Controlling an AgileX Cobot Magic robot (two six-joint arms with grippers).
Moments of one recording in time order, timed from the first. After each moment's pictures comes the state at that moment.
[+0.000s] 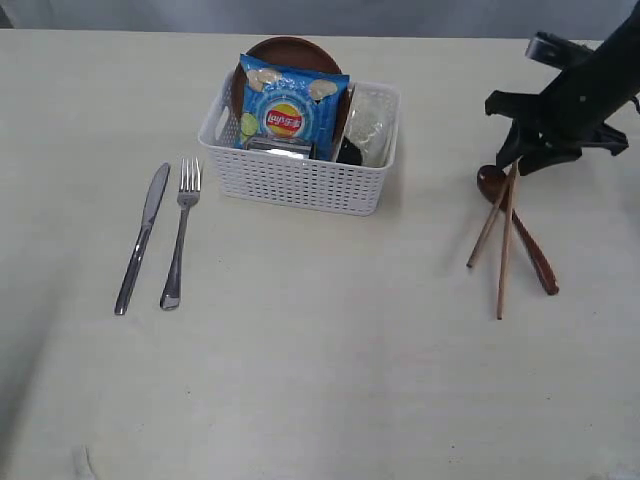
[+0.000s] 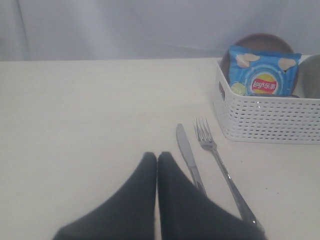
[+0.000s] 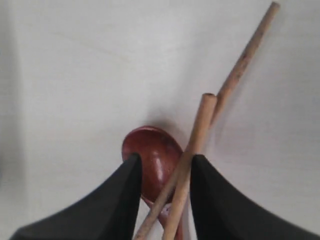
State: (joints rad) left arm -0.13 0.00 0.00 -0.17 0.34 0.11; right arm -0.04 2.08 -1.38 0.41 0.88 -0.26
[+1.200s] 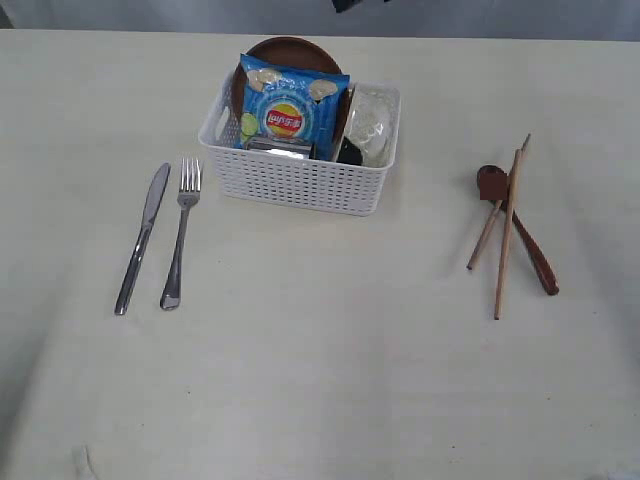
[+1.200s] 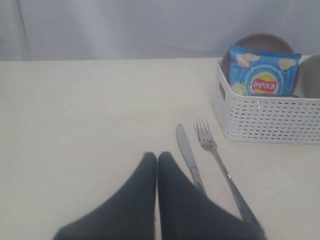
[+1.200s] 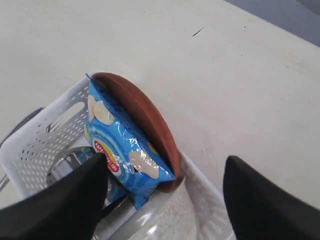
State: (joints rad) left arm -0.13 0.00 0.00 -0.17 0.34 0.11; right arm 0.34 2.02 -1.85 0.40 0.91 -0.46
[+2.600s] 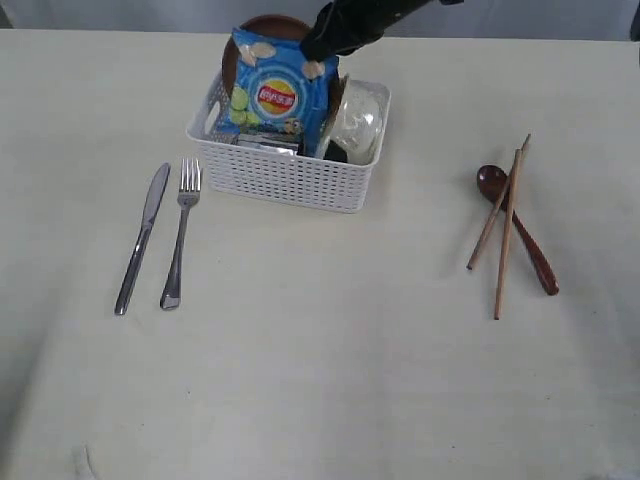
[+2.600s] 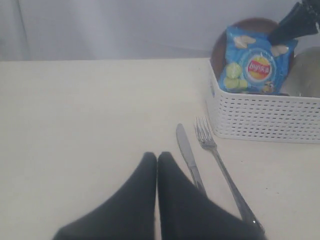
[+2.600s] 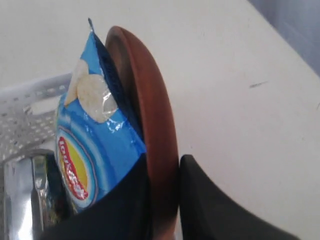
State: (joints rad) left arm -0.13 0.00 0.00 -0.17 0.34 0.11; right arm 0.34 2.29 -1.96 0.77 0.83 -1.13
